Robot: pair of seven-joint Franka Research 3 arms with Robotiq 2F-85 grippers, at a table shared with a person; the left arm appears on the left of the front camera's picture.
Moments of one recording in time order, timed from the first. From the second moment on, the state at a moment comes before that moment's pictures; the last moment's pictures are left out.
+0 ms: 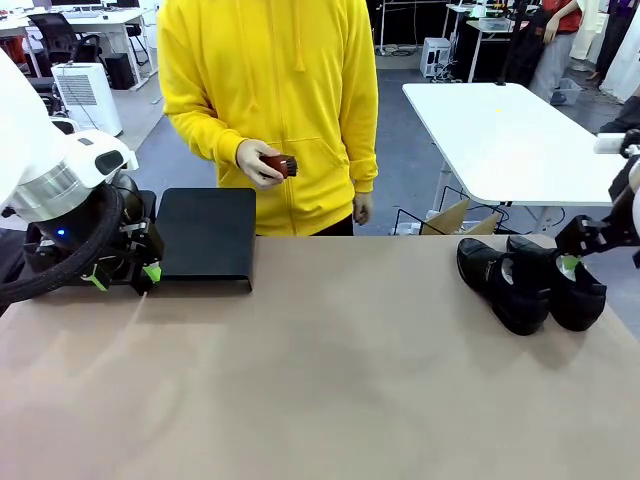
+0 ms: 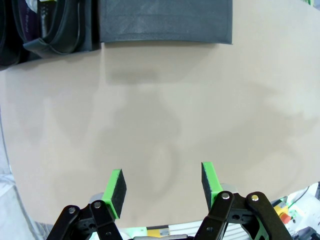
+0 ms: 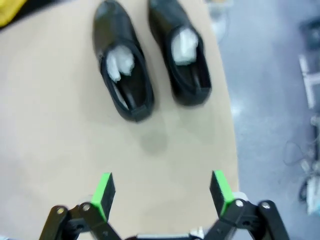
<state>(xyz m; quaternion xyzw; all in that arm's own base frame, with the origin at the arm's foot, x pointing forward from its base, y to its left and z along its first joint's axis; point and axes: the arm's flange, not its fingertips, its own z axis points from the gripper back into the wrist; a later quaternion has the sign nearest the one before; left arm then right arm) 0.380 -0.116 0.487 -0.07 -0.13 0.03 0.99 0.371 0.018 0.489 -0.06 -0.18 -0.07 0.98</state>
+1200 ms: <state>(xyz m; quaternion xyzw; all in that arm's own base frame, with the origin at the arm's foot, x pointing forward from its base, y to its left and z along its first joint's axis) 0.380 -0.116 0.487 -0.07 -0.13 0.03 0.99 0.504 -0.009 0.380 -0.02 -0.13 0.06 0.99</state>
